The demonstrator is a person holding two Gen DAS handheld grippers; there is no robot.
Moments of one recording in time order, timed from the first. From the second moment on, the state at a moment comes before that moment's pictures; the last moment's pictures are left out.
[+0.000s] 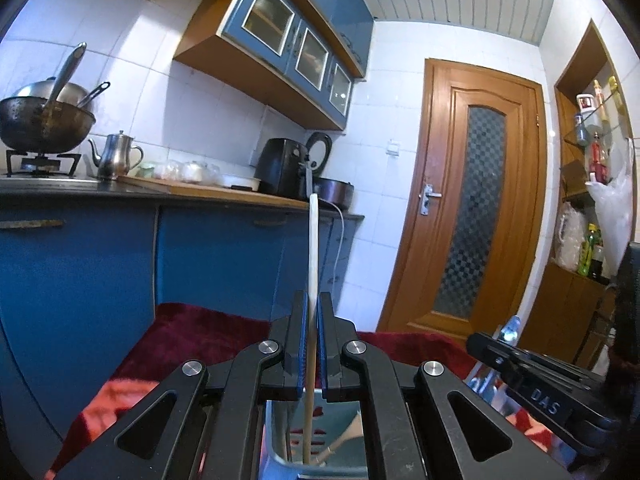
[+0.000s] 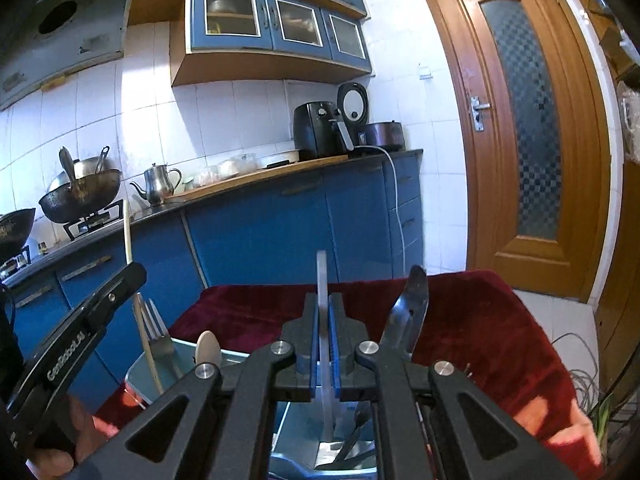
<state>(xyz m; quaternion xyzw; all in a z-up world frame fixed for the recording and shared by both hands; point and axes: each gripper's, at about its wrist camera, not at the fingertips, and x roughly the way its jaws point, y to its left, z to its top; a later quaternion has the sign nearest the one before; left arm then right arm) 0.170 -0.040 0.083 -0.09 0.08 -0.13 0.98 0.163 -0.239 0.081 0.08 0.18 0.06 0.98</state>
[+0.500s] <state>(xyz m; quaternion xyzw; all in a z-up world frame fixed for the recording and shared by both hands) 0.151 -0.026 0.086 -0.11 0.14 -0.13 0.98 0.141 -0.245 0.098 0.10 0.16 0.09 0.98</state>
